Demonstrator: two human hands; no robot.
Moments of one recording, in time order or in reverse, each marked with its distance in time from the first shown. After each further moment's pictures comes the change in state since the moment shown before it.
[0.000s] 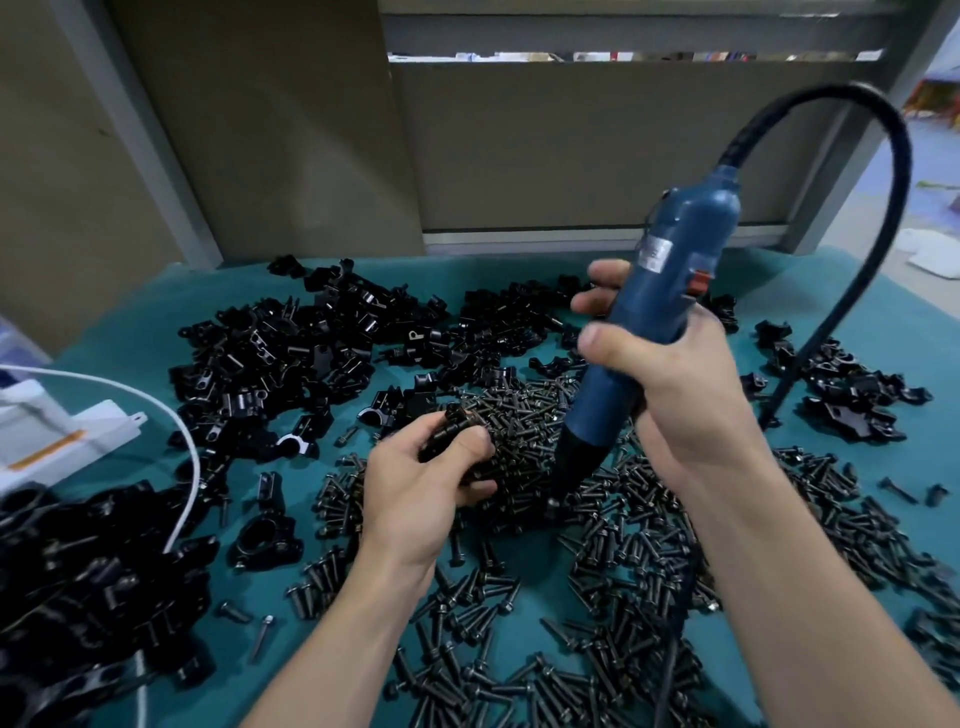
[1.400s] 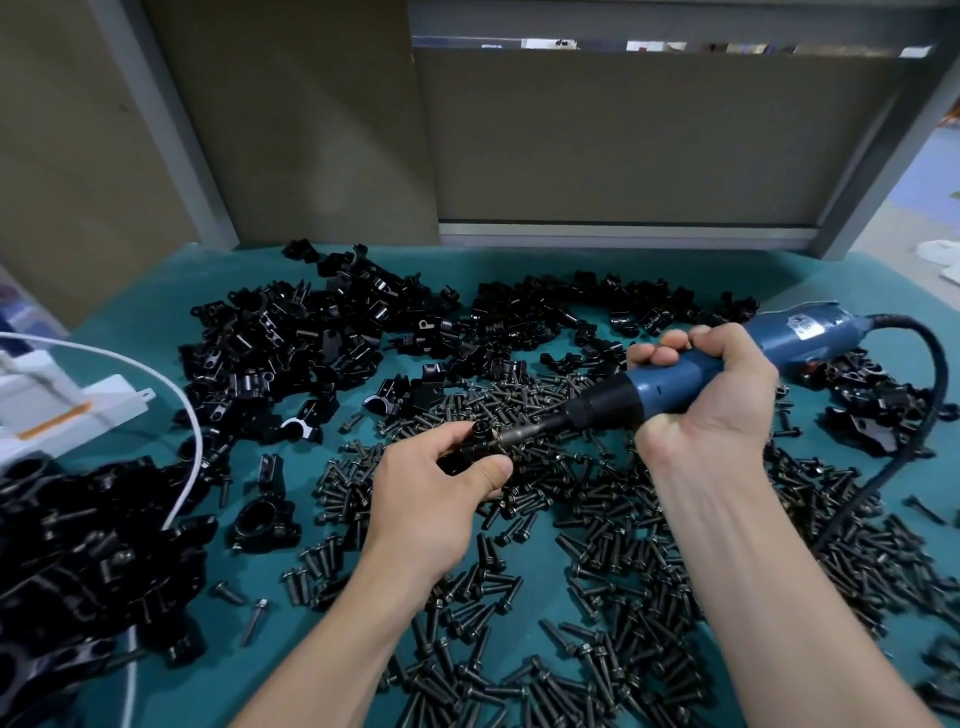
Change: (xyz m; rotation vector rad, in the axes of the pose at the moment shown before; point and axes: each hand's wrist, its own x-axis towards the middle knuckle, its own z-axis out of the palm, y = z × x) left_hand -0.009 -0.003 -0.001 0.445 -0.008 0.040; right_hand 0.021 0.035 -0.009 0.957 0.517 0.236
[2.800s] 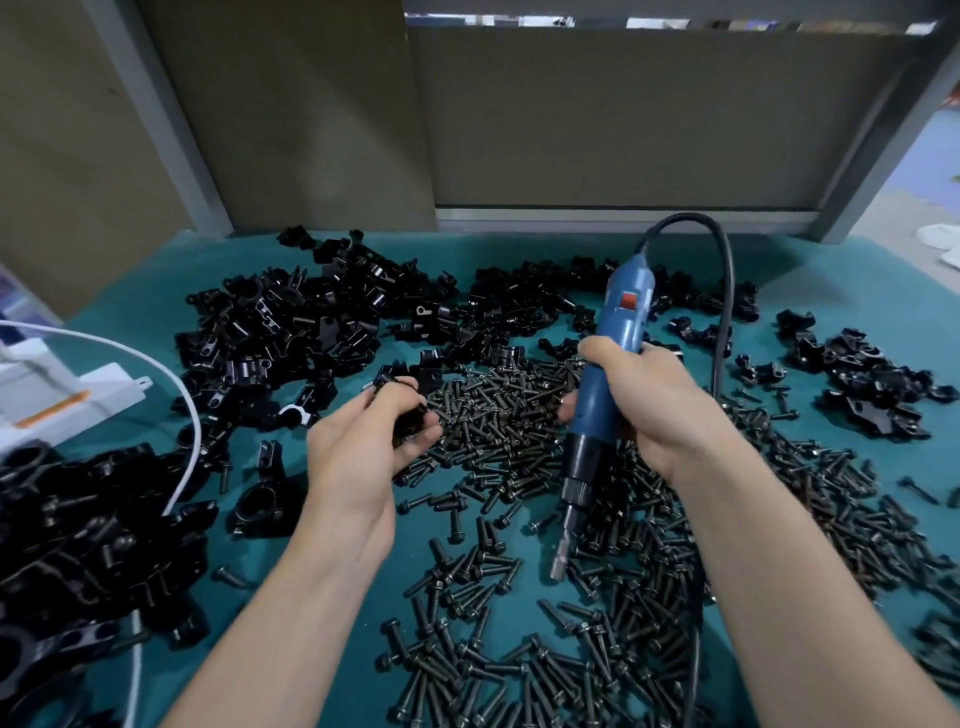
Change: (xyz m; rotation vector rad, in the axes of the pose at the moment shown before) left_hand 0.013 0.017 -0.027 -0.585 0.241 -0.157; right_hand 0.001 0.006 -0.010 -1.304 -0.117 0.202
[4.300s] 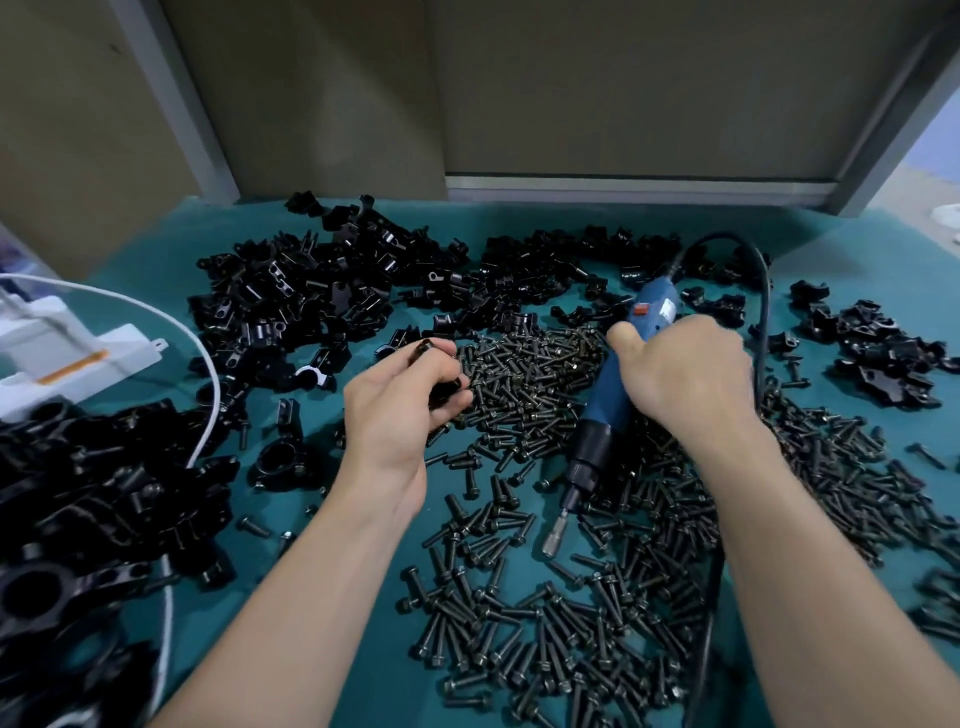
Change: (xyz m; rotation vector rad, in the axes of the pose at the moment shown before) left_hand -0.002 -0.007 0.004 0.022 -0.121 0.048; right_hand -0.002 0.011 -0.008 -0.848 0.449 -0.185
